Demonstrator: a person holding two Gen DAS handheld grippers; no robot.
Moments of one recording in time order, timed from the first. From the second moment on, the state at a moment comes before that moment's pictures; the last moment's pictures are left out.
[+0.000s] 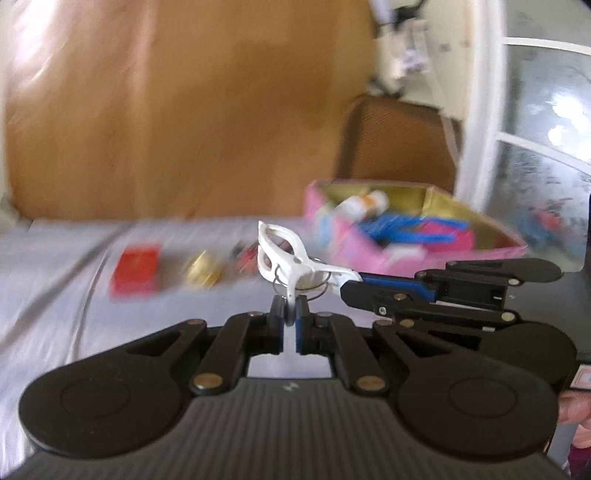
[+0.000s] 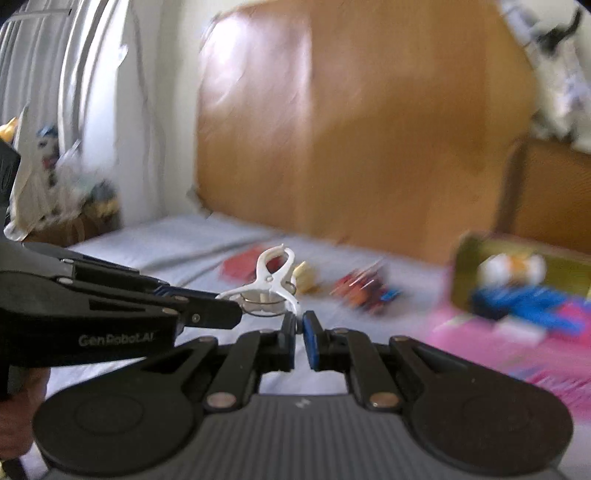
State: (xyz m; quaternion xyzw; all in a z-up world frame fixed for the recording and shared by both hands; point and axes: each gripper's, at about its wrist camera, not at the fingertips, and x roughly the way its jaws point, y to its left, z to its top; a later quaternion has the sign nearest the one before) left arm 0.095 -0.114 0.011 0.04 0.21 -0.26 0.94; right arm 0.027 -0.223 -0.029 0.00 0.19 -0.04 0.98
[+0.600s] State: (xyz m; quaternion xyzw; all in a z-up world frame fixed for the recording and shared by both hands) left arm 0.188 -0.271 0.003 0.07 0.24 -0.28 0.93; right arm 0.037 -0.423 -0.047 0.12 0.18 -0.17 0.96
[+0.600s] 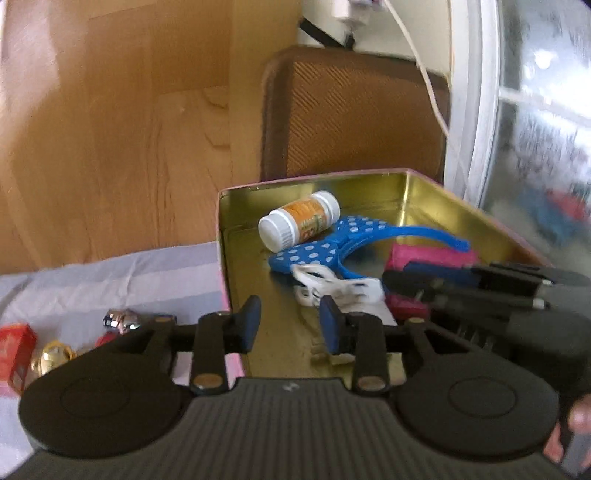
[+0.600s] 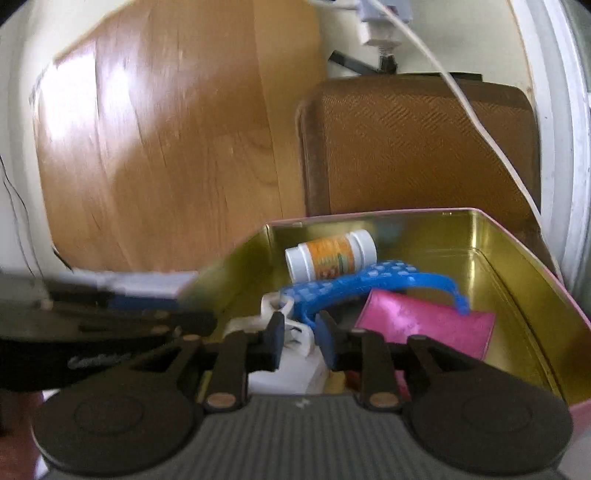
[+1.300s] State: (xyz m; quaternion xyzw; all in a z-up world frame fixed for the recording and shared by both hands) left arm 0.080 -0.035 -0.038 0.01 0.30 -0.07 0.95; right arm 0.006 -0.331 -0.030 0.15 0.11 -0.05 0.98
